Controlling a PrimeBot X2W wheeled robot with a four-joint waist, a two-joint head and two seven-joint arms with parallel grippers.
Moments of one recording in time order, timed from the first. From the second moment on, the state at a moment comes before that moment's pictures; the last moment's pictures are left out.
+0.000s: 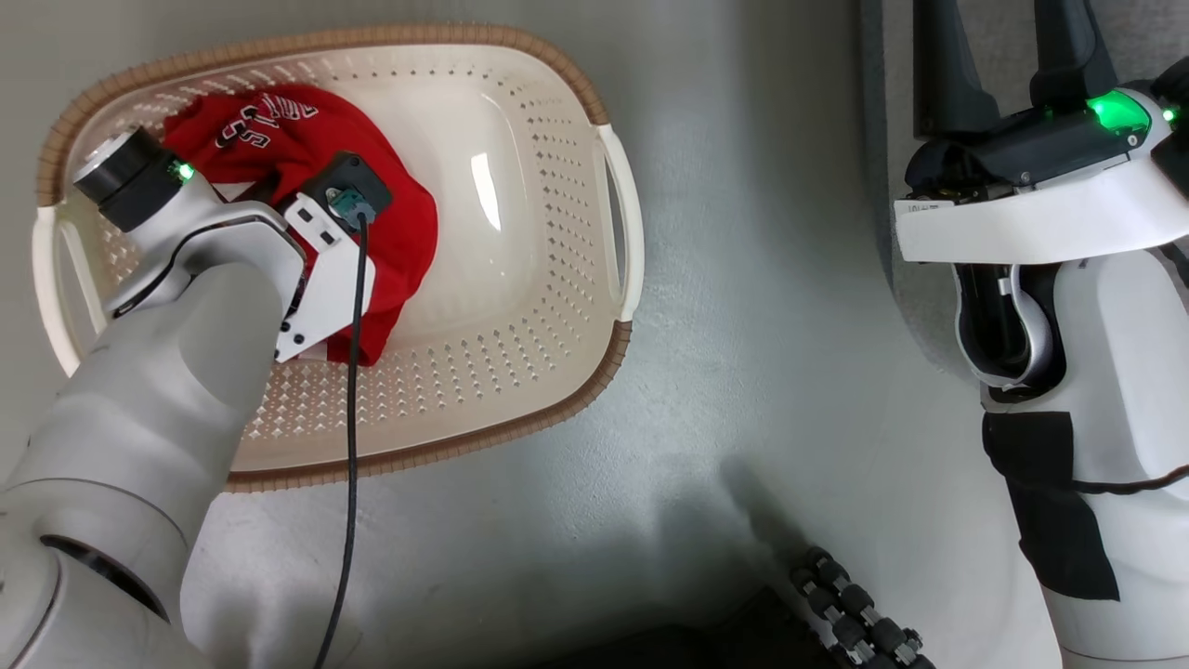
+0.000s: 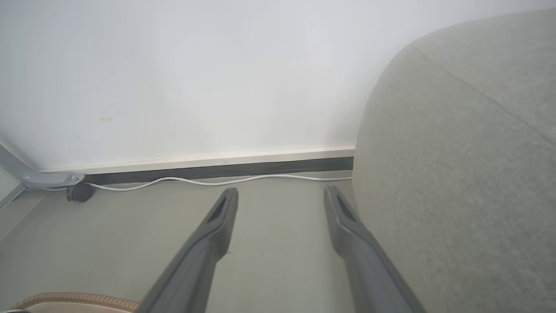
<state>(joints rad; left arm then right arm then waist) -1.16 0.18 -1.04 1.30 -0.12 0.03 0.02 -0.75 -0.06 0.19 0.16 0.36 0.13 -0.25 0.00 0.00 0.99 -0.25</state>
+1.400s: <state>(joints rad) -0.68 0.04 -0.89 0.95 -0.41 0.03 -0.25 -0.40 -0.06 0.13 0.41 0.27 0.13 -0.26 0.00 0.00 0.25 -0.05</state>
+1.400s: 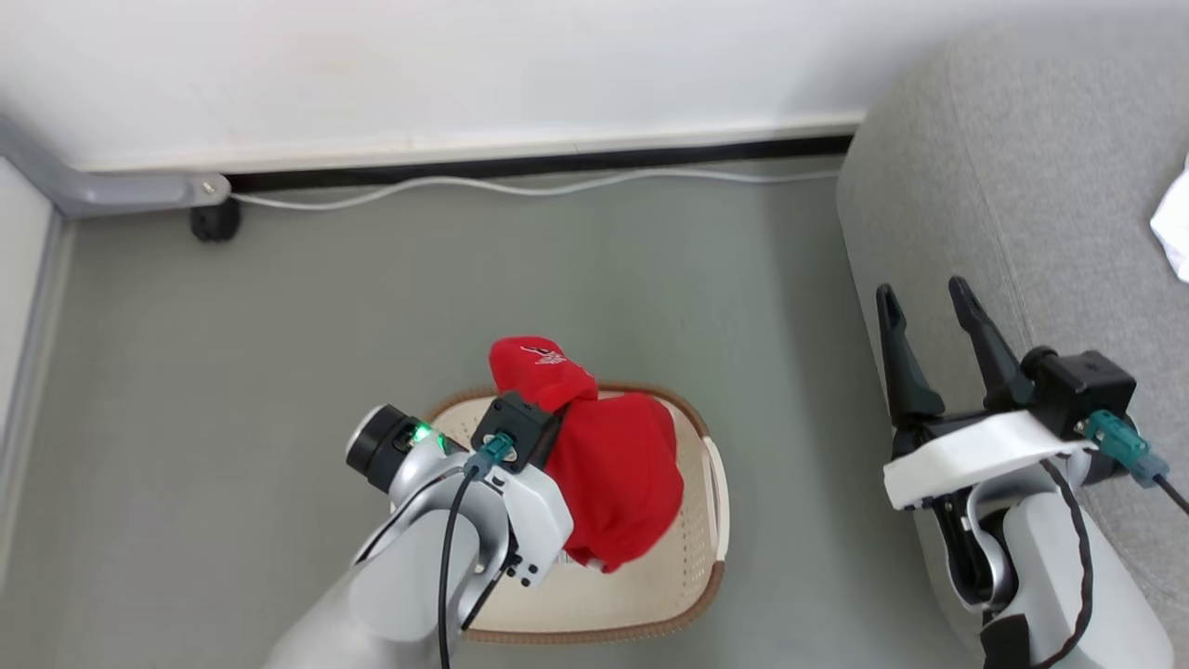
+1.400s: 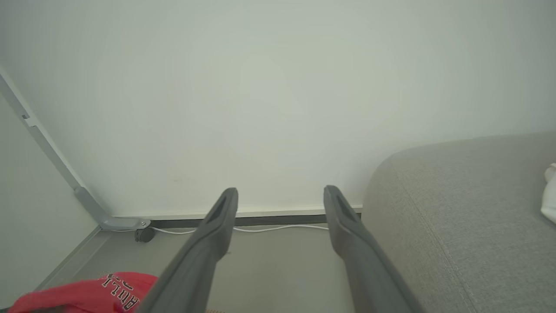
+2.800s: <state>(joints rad) -0.59 0.08 -0.58 0.43 -0.54 -0.02 -0.25 -0.25 -0.06 0.18 0.45 0.27 0.13 -0.26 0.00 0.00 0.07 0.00</state>
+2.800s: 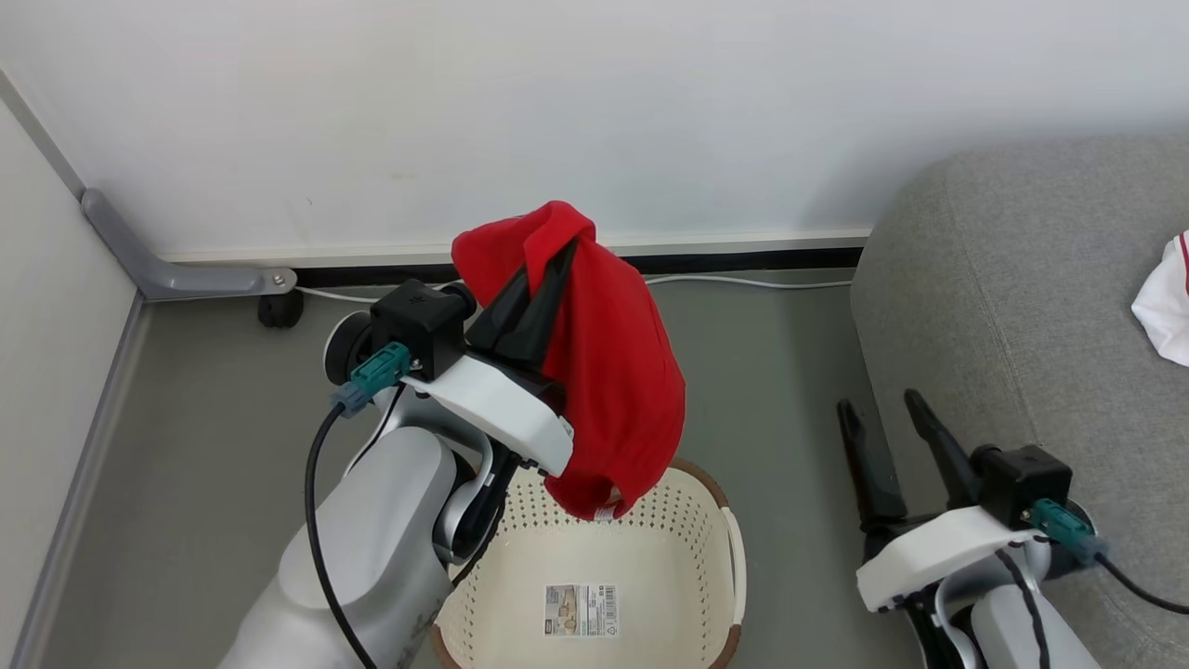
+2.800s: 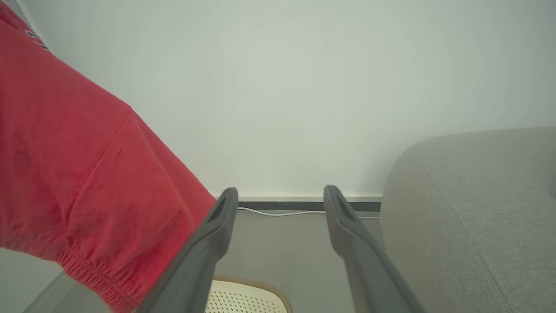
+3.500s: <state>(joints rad) -0.62 0.06 -0.60 0.44 -0.55 -0.04 -0.25 -0.45 -0.06 0.61 0.33 0.29 0.13 -0.26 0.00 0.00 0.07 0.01</state>
